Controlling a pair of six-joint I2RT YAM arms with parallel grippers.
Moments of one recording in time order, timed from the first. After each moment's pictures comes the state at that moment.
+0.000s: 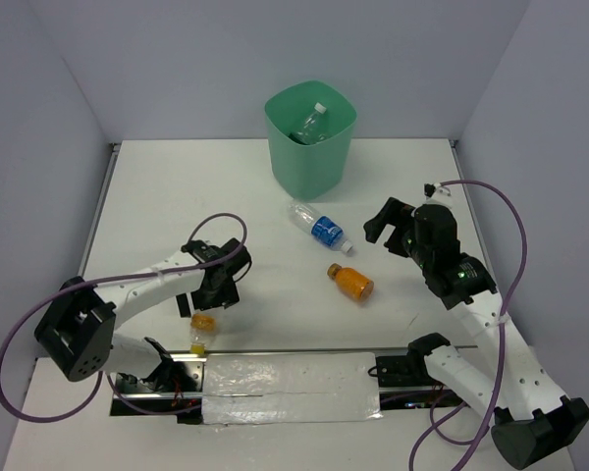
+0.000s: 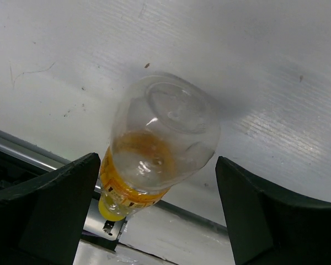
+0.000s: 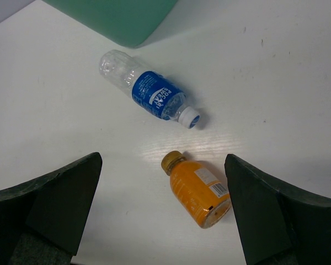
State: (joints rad) left arm -0.72 1.35 0.84 -1.06 -0.35 -1.08; right arm 0.35 0.79 0.86 -0.56 0.14 0.62
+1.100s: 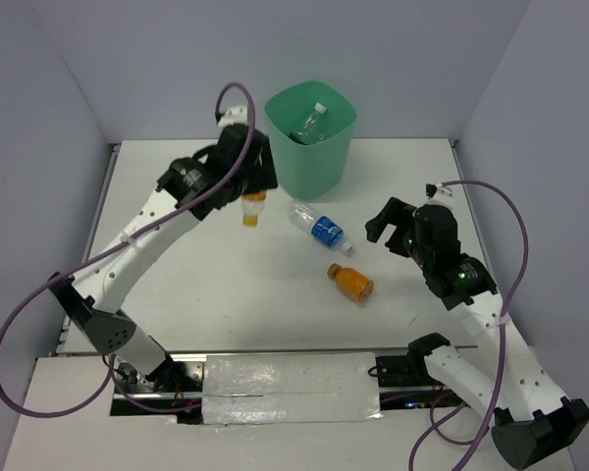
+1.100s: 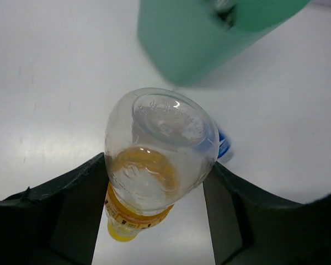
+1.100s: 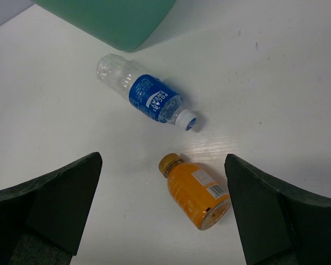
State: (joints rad) left arm -0.72 1.53 1.76 -0.94 -0.46 -0.68; right arm 0.35 0.79 0.86 -0.56 0.16 0.62
